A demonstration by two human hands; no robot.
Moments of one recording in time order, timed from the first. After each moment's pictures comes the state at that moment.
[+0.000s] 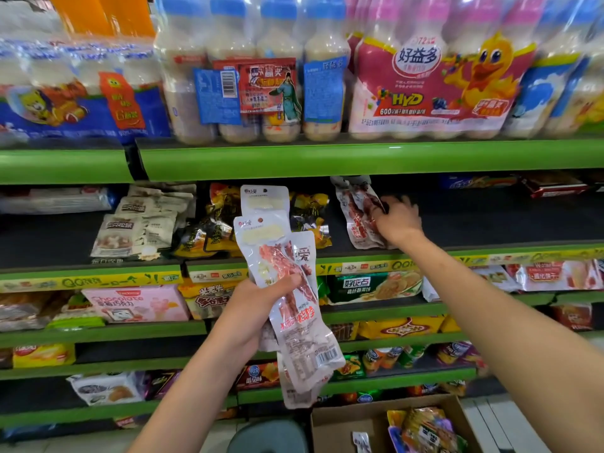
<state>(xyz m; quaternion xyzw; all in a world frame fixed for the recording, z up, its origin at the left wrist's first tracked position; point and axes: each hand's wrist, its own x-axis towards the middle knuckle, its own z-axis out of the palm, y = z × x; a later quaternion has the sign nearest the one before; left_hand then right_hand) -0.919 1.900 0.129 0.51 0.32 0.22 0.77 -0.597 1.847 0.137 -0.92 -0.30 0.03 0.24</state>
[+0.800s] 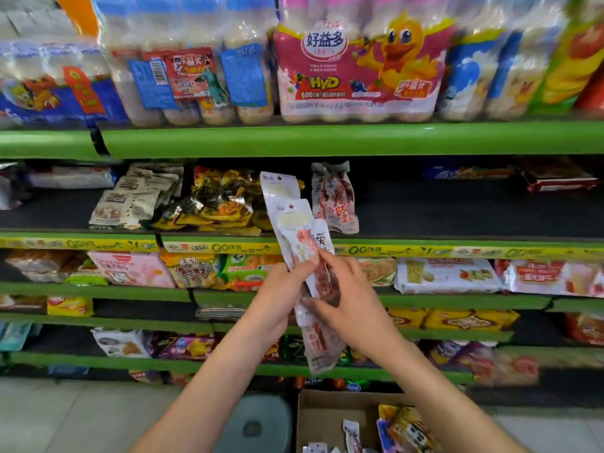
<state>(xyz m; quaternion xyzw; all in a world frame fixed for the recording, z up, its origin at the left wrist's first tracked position) -0.821 1.785 0.132 0.52 0.35 0.25 0.74 -0.717 1.687 0.116 -0.73 -0.55 0.15 0.38</state>
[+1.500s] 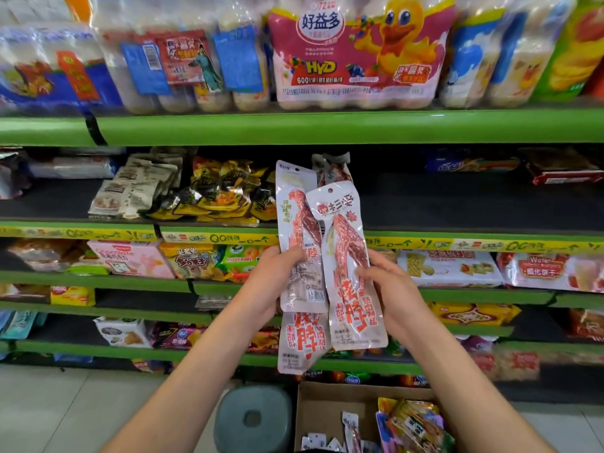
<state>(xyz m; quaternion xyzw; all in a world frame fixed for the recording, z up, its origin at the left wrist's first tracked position) -0.822 1.799 0.131 0.50 0.43 0.24 0.71 -0.676 1.669 0.118 -0.51 -0.21 0.50 0.66</state>
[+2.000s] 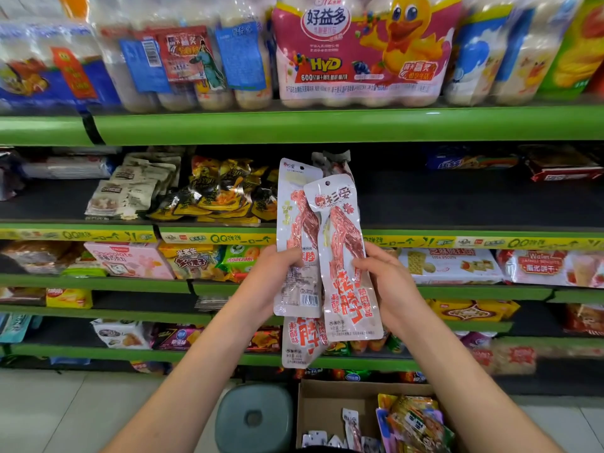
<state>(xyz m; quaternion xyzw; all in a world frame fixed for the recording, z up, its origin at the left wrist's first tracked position) -0.827 1.808 0.127 0.51 0.38 0.24 0.73 -0.682 1.683 0.123 -0.49 -0.20 0.51 0.68</state>
